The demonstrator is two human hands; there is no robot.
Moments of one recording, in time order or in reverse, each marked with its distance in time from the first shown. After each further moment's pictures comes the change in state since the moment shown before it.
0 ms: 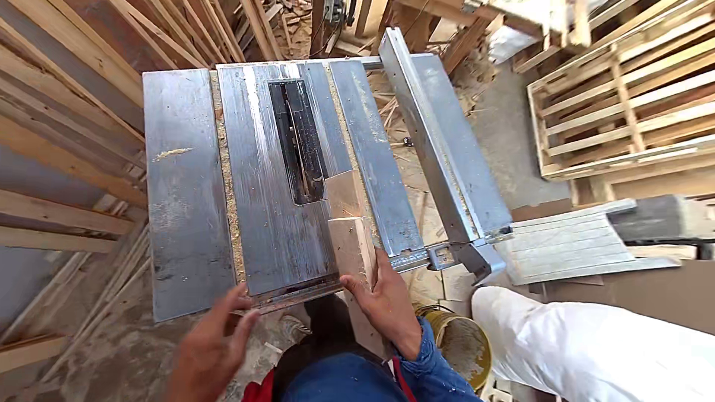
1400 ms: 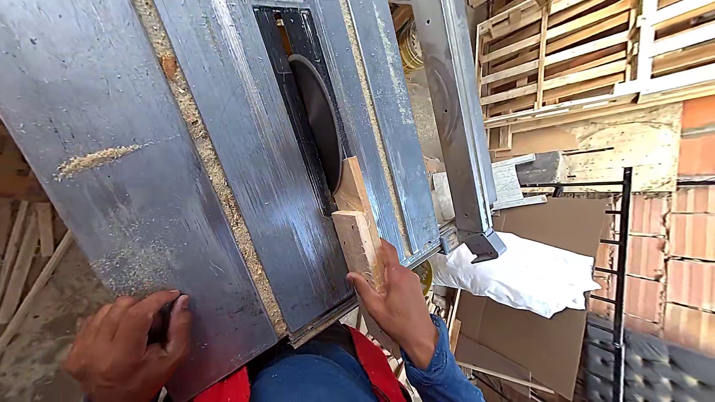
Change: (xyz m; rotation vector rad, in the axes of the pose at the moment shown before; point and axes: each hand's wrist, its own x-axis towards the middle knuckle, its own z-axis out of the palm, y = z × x) left_hand 0.116 -0.169 -0.078 0.211 0.228 0.198; right_hand 0.023 -0.094 0.062 -0.440 0.105 0.149
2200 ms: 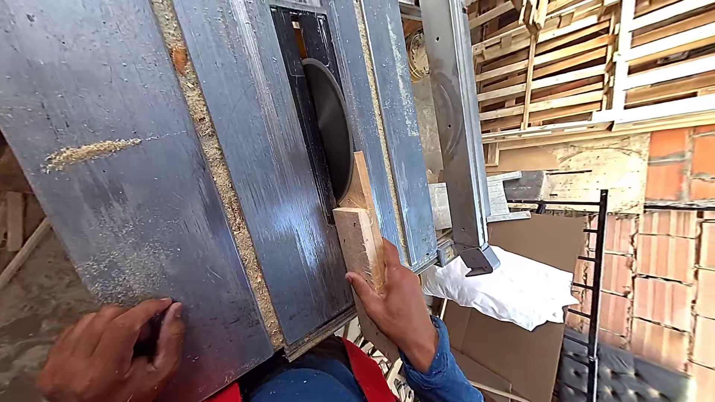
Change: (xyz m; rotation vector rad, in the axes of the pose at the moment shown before) left_hand -0.010 -0.008 0.009 -0.031 0.033 -0.035; right_hand 0.018 -0.012 -0.004 -0.037 0.023 -0.044
